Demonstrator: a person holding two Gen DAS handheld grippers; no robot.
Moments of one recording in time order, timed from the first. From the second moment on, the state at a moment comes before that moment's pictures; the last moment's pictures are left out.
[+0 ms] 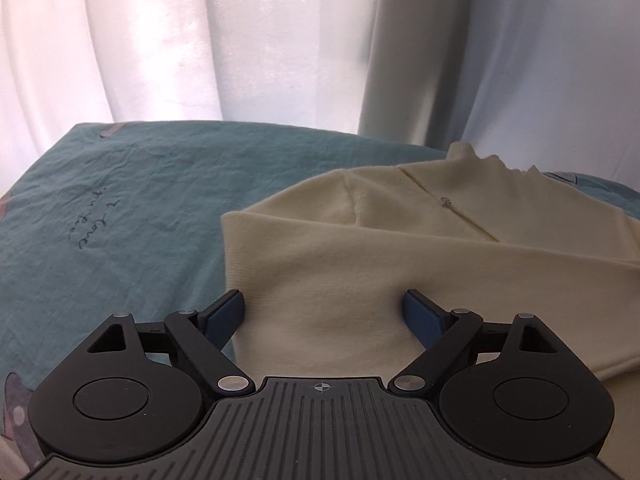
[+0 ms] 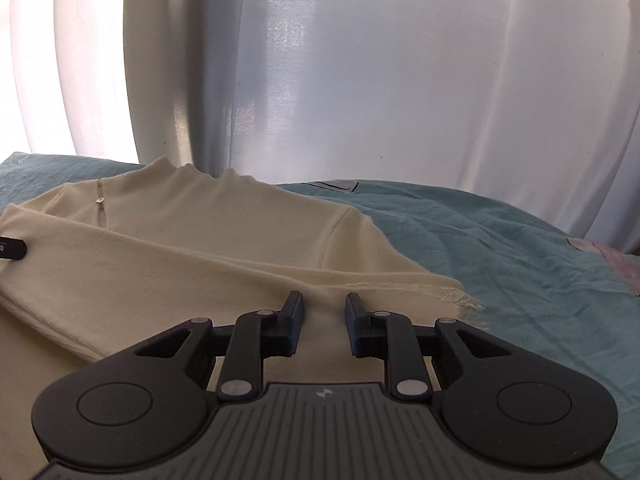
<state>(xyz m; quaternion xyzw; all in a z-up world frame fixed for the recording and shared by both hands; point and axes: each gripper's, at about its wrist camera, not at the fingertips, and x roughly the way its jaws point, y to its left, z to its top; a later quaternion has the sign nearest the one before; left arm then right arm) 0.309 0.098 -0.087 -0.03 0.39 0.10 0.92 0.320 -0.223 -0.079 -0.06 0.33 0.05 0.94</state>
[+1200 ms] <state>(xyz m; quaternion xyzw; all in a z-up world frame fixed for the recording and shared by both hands) 0.074 0.091 -0.067 -0.05 0.51 0.05 0.86 0.068 -0.256 -0.049 0.04 0.51 0.18 0.84</state>
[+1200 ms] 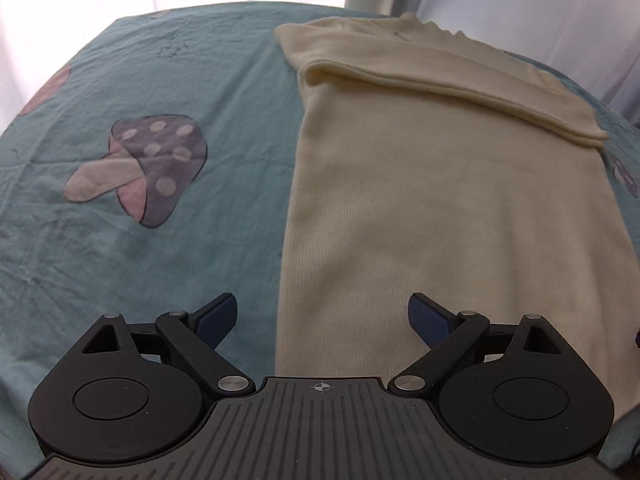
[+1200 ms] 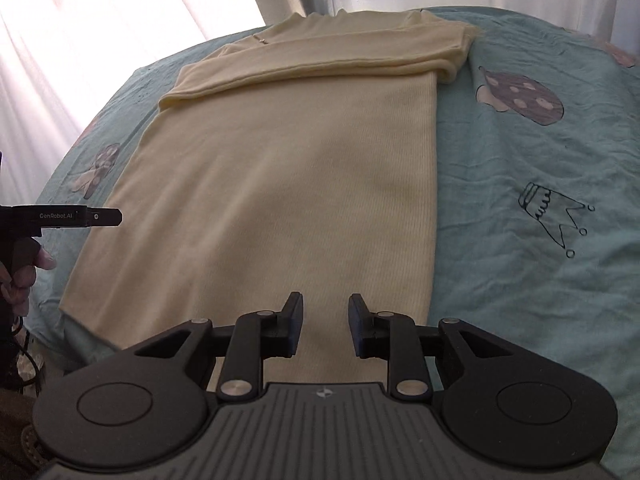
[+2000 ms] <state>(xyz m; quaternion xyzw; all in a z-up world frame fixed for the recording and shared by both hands) 0.028 0.109 -0.062 -0.14 0.57 -0.03 0.81 0.031 -0.304 -0.061 0.14 0.56 0.19 0.79</state>
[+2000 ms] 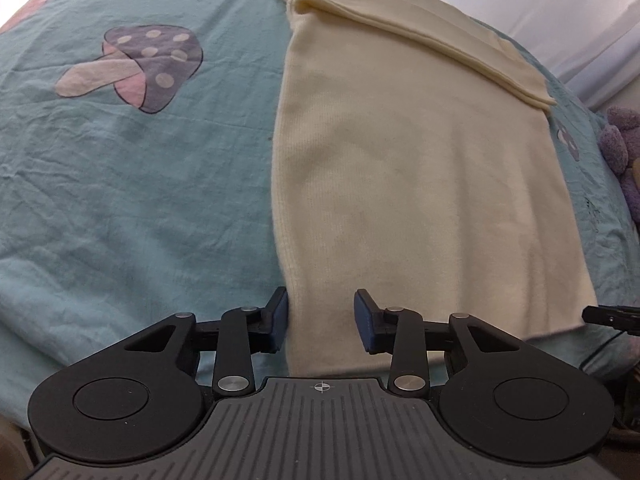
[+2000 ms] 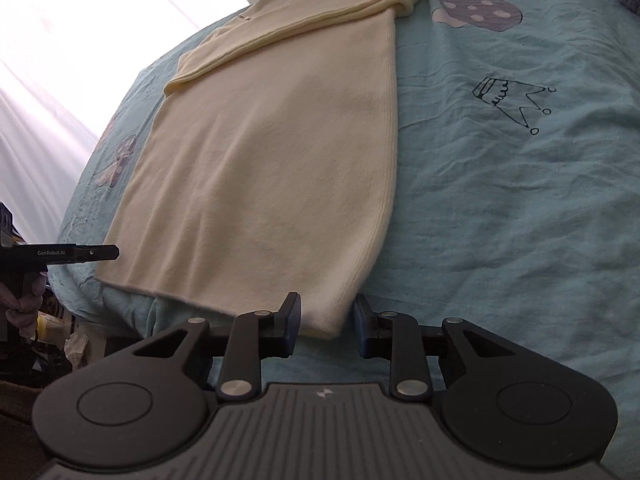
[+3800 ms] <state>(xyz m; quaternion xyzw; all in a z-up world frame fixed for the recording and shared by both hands) 0.202 0.121 -0.056 -0.08 0.46 -0.07 0.88 0.176 -0.311 -0.053 0.10 0.44 0.13 0.88</state>
